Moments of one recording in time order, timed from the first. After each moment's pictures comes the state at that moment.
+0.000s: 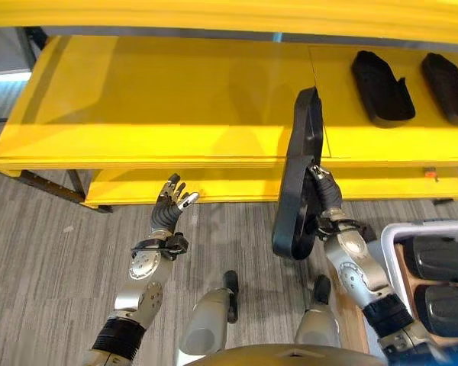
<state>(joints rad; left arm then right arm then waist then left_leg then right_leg) 0.04 0.39 -0.16 0.13 -0.69 -0.18 0.13 -0.14 -0.26 0.30 0.07 0.60 -0.14 -0.18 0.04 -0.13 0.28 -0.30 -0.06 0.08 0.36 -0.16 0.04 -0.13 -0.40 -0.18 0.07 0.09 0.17</state>
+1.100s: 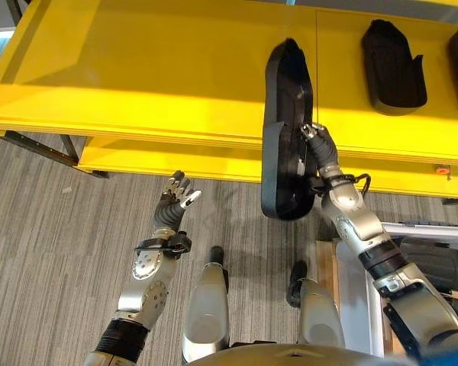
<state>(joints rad) 0.03 0.38 -0.15 0.08 -0.72 -0.18 0.12 -0.59 -0.34 0.35 0.27 0.44 -0.11 -0.24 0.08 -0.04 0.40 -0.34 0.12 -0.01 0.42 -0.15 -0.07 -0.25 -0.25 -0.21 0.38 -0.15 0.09</state>
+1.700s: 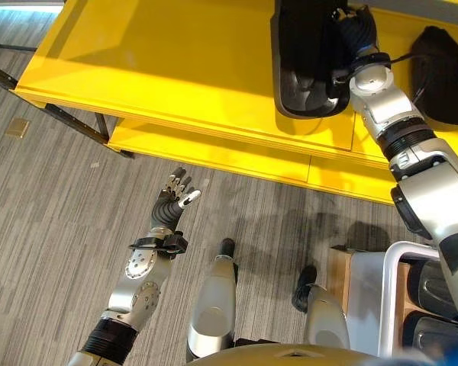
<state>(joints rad) 0.03 0.48 -0.24 0.02 -0.78 -0.20 0.11 -1.42 -0.44 0.53 1.19 0.37 -0.06 -0.32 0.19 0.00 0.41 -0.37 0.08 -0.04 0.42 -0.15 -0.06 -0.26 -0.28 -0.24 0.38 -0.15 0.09</state>
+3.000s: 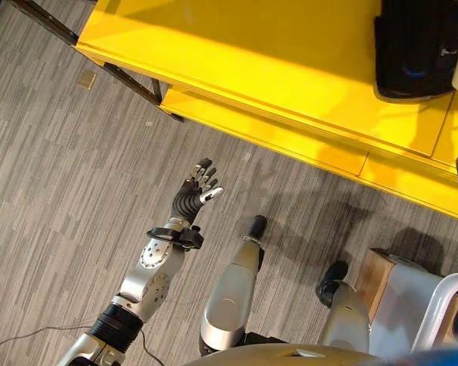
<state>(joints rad) -0.06 0.52 -0.37 -0.01 -0.81 -0.22 0.09 -1.61 -0.72 0.58 1.48 0.53 0.00 -0.32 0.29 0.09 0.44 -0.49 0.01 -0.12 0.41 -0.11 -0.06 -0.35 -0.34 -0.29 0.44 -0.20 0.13</state>
